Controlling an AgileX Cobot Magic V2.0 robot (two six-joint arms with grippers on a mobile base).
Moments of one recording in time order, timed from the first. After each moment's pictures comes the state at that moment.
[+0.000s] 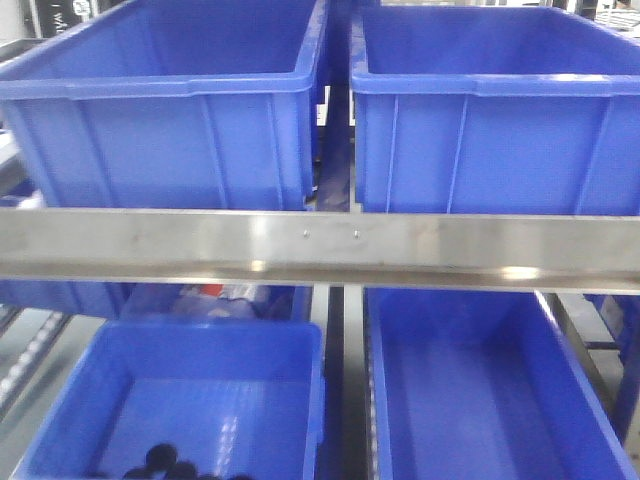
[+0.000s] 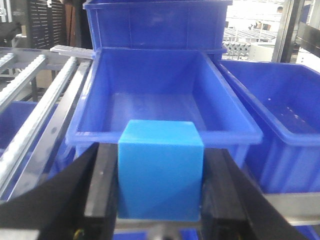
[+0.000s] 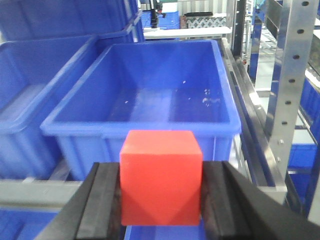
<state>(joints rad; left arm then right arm) -0.22 0.41 -0.38 -0.07 0.03 -0.01 0.09 0.26 -0.43 -0.07 0.26 0.20</state>
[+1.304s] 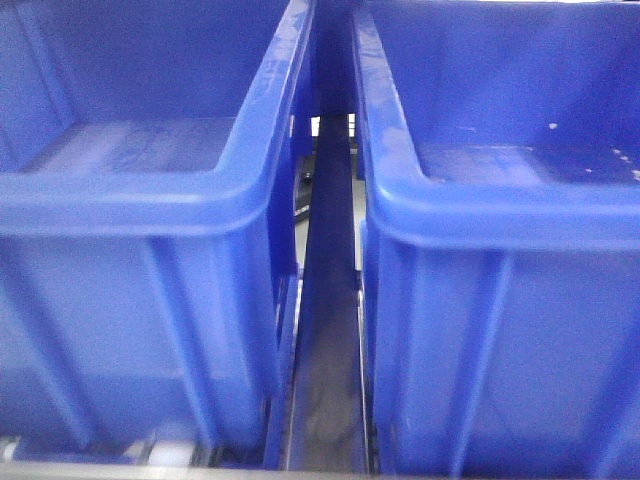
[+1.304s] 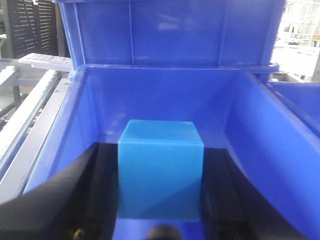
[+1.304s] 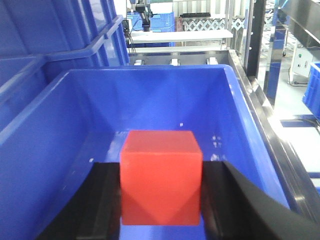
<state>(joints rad) -0.22 0.41 -0.38 -0.07 0.03 -0.01 0.09 0.26 -0.43 -0.07 0.26 0.20</state>
